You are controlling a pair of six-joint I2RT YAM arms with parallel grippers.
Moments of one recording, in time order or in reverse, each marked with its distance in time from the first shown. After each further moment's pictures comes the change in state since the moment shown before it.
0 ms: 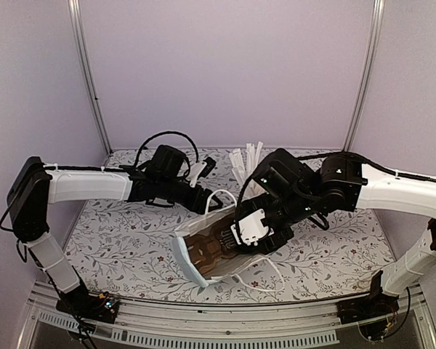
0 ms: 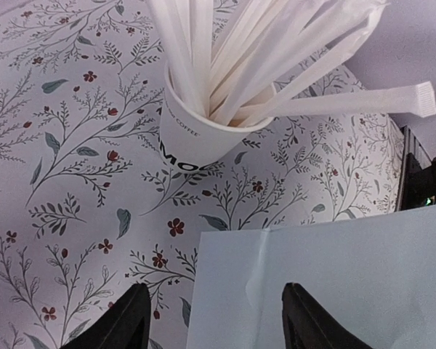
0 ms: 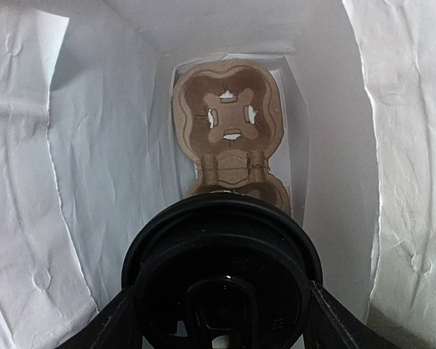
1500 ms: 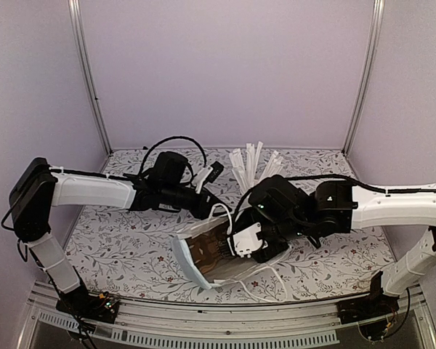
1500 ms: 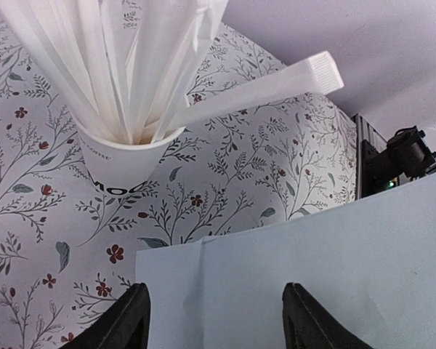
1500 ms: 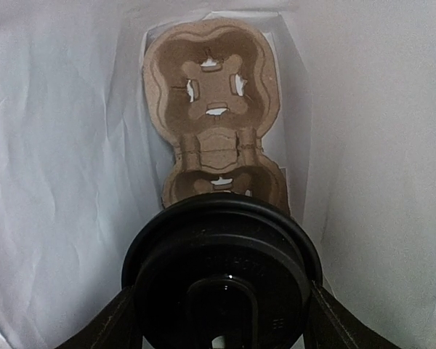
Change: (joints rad) left arm -0.037 0.014 -0.068 0.189 0.143 0.011; right arm 0.050 -0.015 -0.180 0.203 0.193 0.056
